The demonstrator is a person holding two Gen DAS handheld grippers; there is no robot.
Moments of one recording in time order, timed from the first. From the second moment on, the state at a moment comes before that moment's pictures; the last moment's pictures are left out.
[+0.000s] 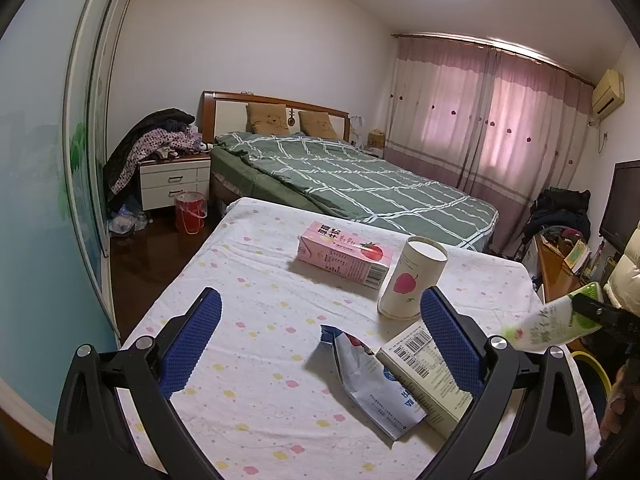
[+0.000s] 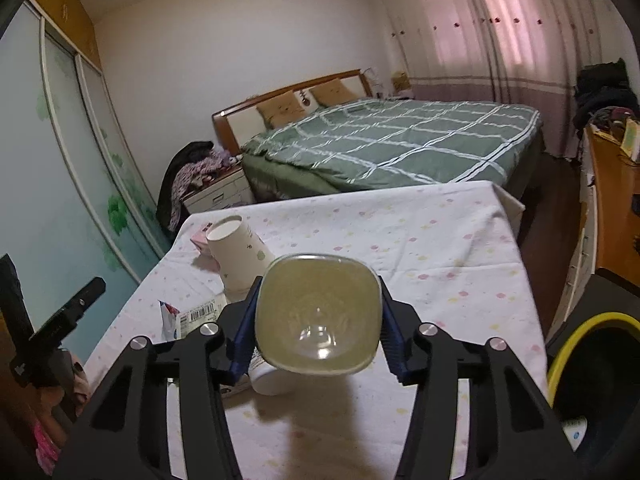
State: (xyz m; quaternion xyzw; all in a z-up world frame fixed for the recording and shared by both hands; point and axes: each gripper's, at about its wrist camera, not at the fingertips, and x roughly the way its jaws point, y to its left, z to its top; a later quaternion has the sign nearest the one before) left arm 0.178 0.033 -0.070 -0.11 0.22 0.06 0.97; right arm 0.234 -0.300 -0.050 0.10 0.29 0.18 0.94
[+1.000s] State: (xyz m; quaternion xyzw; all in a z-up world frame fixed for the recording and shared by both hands) left arm 0.183 0.013 -0.076 -0.07 0.23 0.05 0.97; right arm 0.165 -0.451 -0.051 0.19 0.25 -0.16 0.94
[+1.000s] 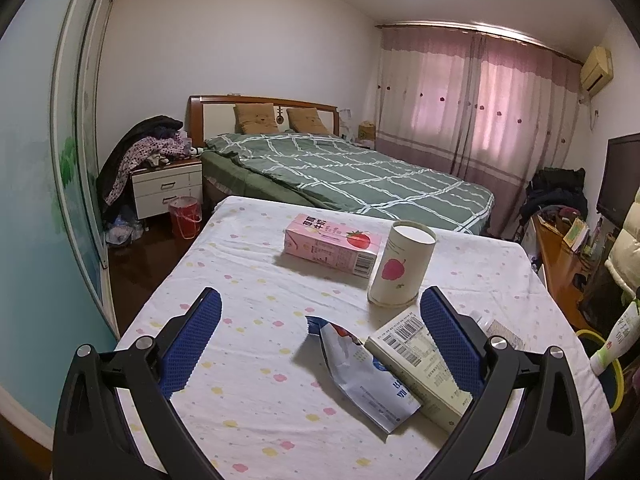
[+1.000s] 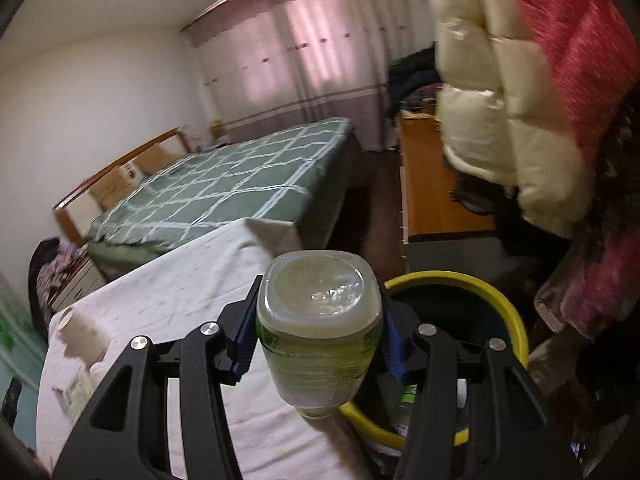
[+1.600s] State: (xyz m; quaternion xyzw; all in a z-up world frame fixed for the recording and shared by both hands) left arm 0.192 0.000 -0.084 -0.04 0.24 0.03 0.97; right arm 0.169 -0.457 -0.085 0.18 0.24 -0.27 0.92
